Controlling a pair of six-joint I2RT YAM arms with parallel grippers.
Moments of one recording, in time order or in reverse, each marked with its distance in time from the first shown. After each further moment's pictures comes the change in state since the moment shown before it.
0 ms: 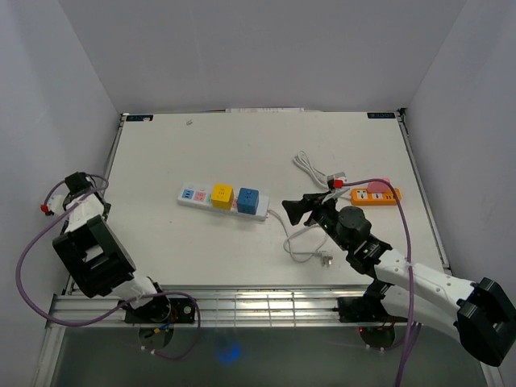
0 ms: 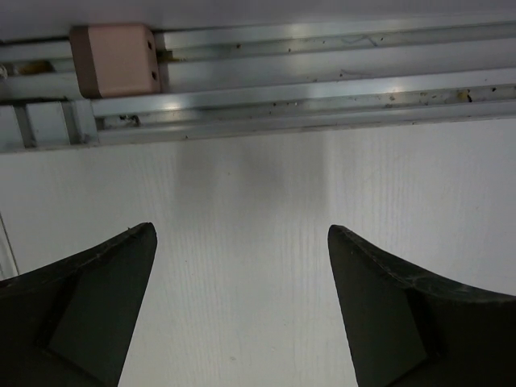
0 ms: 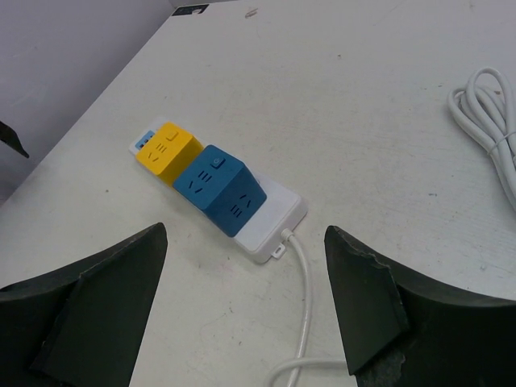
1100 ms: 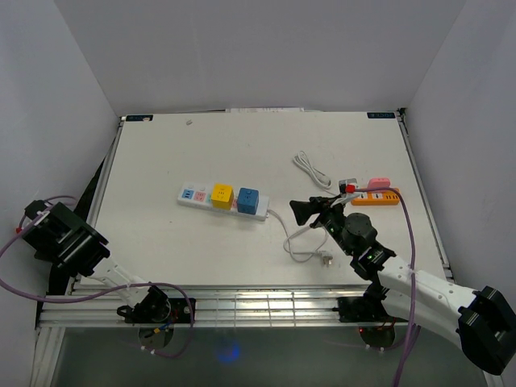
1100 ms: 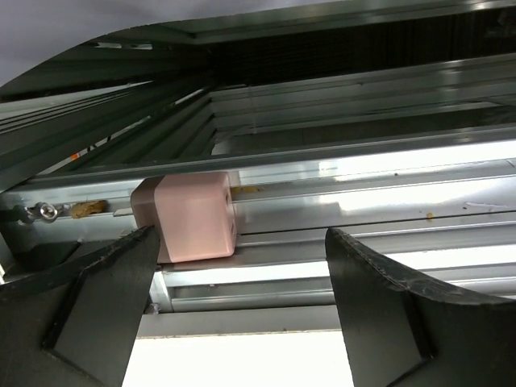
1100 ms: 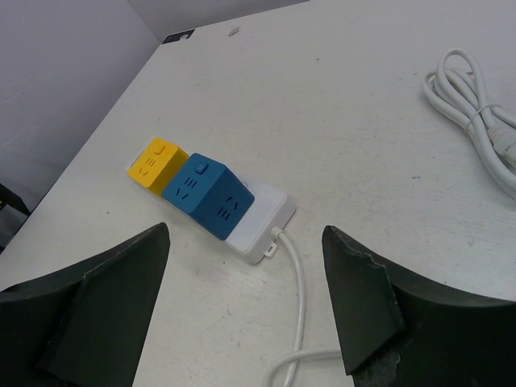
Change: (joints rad) left arm 0.351 0.302 0.108 0.178 0.171 0.401; right arm -0.032 -0.068 -0.095 0.058 0.040 0.087
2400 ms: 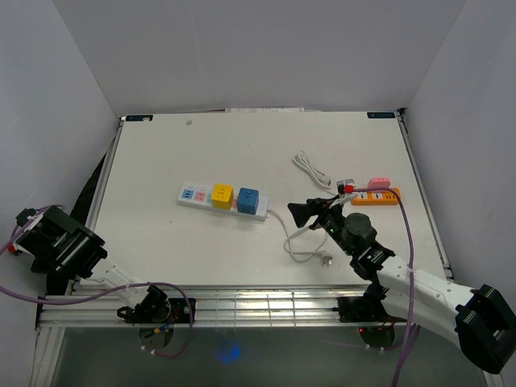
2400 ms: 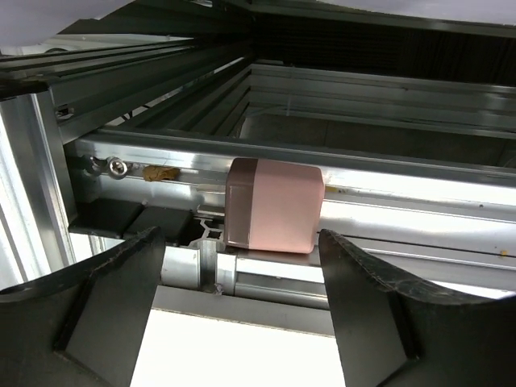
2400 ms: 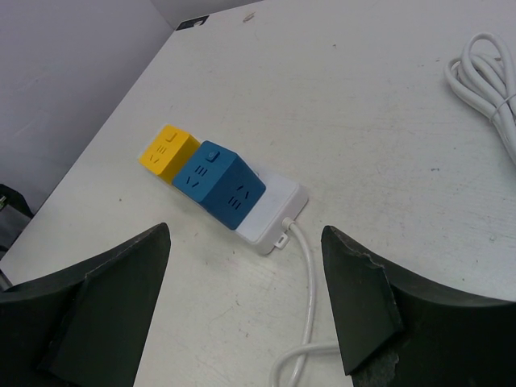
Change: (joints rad) left arm 0.075 0.005 0.036 -0.152 -0.066 -0.117; right arm -0.014 0.015 -0.013 0.020 -0.062 0.020
